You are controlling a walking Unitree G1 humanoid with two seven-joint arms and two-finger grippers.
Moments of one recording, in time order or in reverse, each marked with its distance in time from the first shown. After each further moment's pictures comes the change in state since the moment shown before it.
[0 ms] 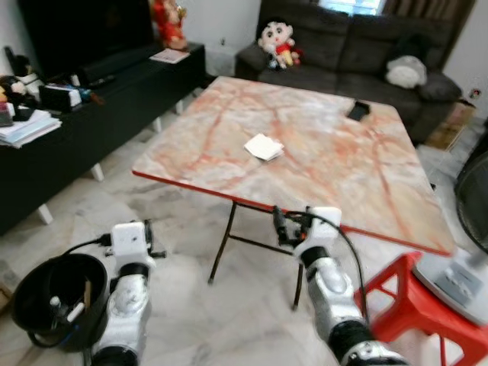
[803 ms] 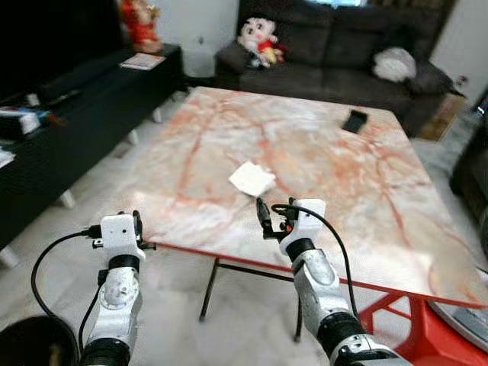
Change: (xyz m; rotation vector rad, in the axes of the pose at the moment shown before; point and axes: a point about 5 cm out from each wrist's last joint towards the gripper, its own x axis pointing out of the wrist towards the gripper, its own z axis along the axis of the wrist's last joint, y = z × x) left arm 0.008 -0.011 0.014 0.002 -0.047 -0.040; right arm 0.001 -0.006 0.005 0.012 -0.013 -0.015
